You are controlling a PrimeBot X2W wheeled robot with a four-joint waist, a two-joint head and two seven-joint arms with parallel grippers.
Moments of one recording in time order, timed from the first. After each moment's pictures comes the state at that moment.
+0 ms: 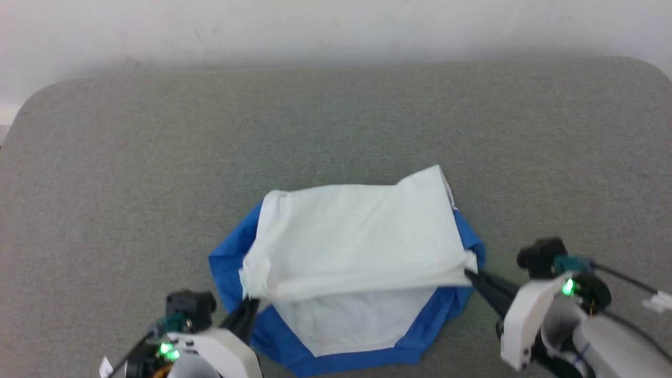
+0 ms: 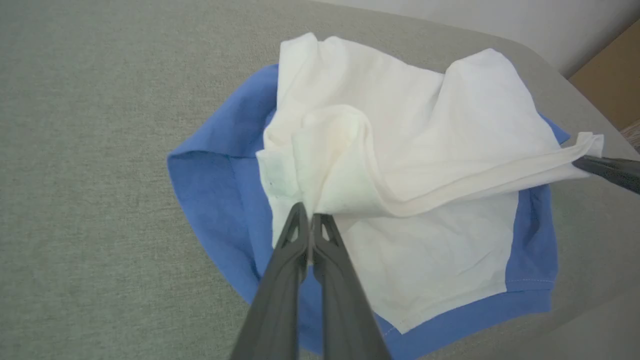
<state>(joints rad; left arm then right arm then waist) -0.01 0.39 -0.44 -0.03 -0.58 0.20 0.15 -0.36 -0.47 0.68 0.42 0.72 0.13 0.03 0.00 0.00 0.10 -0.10</state>
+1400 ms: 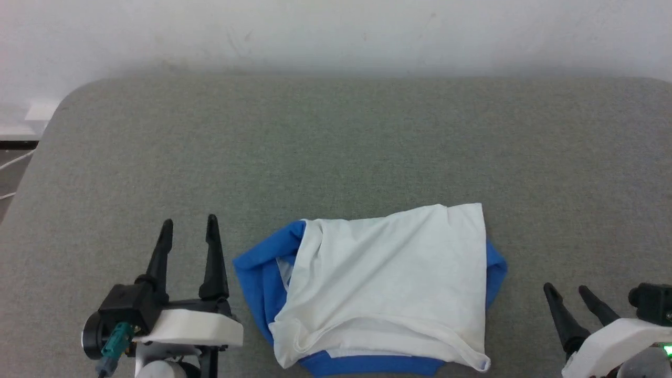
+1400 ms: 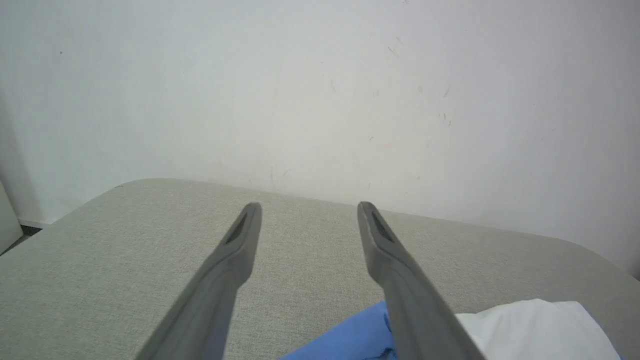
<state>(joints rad) -0.02 0.19 -0.19 -0.04 -0.36 0.20 -0.26 0.13 -0.12 -0.12 -0.03 0.39 0.13 0.27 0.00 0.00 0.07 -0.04</state>
